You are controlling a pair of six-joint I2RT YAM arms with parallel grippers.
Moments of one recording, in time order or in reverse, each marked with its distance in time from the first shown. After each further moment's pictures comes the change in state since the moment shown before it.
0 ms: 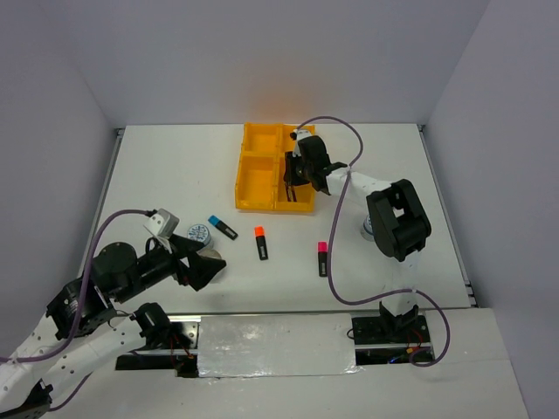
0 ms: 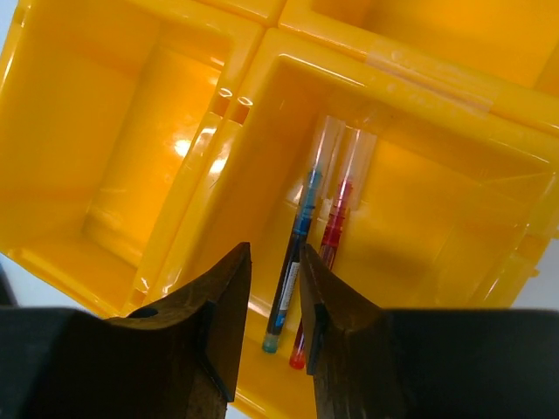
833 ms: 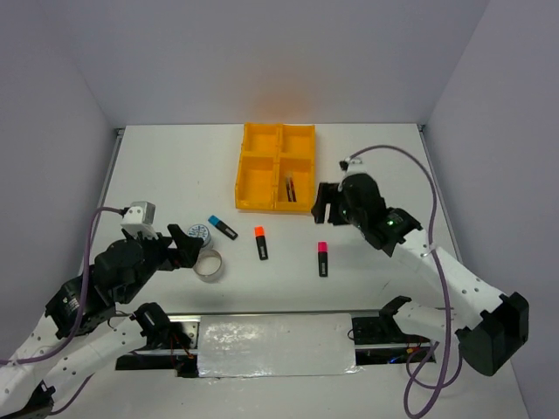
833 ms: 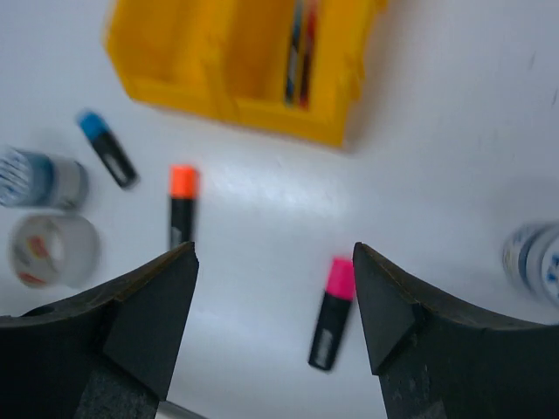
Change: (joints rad) left arm 0.031 0.018 0.029 -0.146 -0.383 -0.154; right arm 0.085 -0.913 -0.398 -0.389 0.182 0.191
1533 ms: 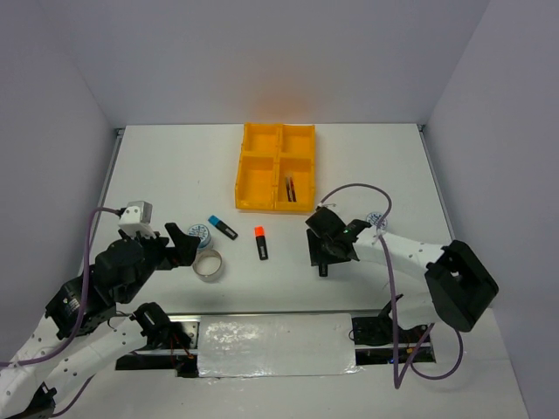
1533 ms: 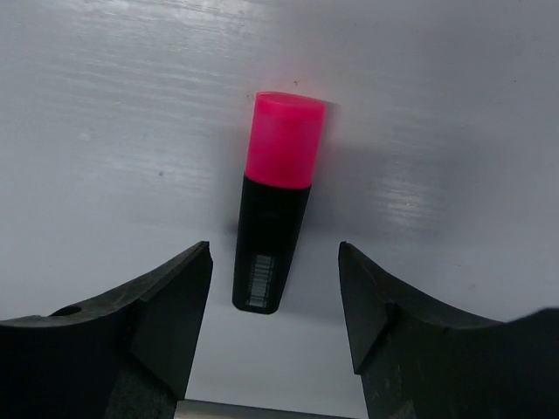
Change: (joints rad) left arm 0.041 0.011 0.003 -0.038 -0.065 -0.038; right arm 0.190 0.275 -0.241 -0.126 0.104 0.153
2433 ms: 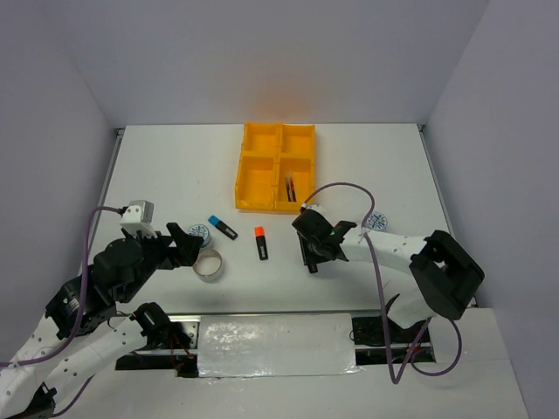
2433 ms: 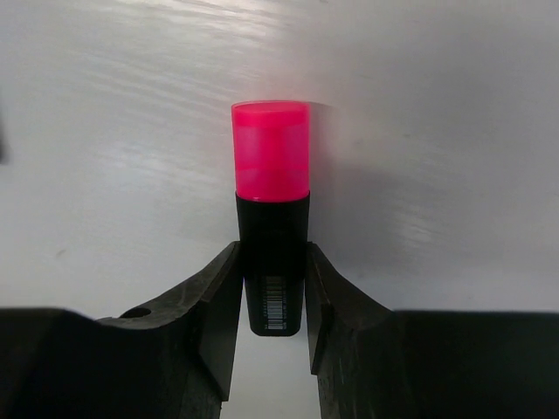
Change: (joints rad) left arm 0.000 -0.001 0.000 0.035 0.046 0.008; right arm 0.065 0.145 0.037 0.117 0.008 -0.010
